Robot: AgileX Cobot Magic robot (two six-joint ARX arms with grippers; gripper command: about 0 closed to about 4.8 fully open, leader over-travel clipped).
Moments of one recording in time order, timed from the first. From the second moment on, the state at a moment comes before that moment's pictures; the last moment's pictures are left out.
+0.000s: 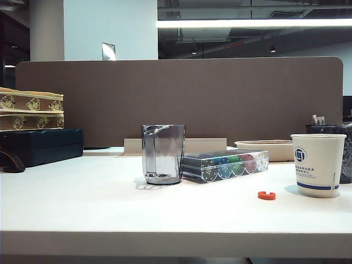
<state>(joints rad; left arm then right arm) -0.25 0.35 0.32 0.02 0.48 0.05 -0.01 0.21 0.35 -0.15 -0.46 -0.11</state>
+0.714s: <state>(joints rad) -0.49 0.75 0.32 0.28 0.39 0.18 0.04 0.49 0.46 -0.28 -0.48 -0.12</state>
